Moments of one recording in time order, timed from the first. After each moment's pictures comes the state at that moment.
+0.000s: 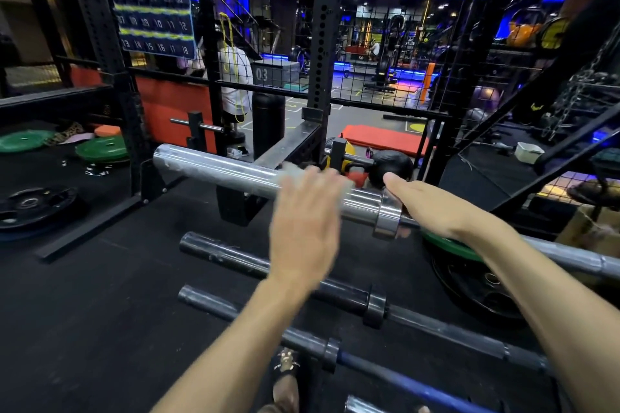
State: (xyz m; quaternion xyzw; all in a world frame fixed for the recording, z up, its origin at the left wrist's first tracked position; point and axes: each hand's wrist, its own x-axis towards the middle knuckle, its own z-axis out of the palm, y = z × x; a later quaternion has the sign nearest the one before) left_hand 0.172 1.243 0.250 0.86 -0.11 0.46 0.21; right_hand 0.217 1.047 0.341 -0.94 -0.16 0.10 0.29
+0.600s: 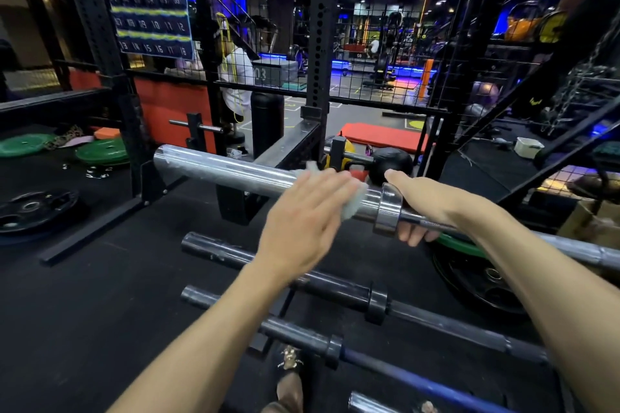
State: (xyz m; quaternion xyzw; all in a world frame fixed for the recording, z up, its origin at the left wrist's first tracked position) left_hand 0.174 1.266 0.260 0.87 -0.23 0.40 0.14; right_hand 0.230 1.050 0.339 -0.94 -0.05 0.17 0.28
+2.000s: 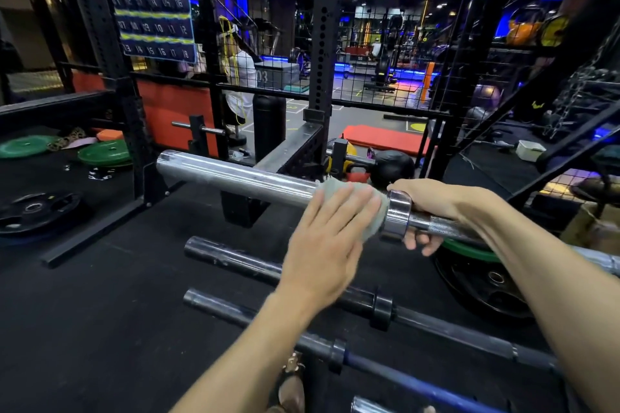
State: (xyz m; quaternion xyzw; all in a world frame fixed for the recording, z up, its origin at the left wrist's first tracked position) left_hand 0.160 1.238 0.237 0.87 -0.21 0.42 0.15; right_hand 0.242 1.055 0.348 -0.89 -0.06 0.29 0.34
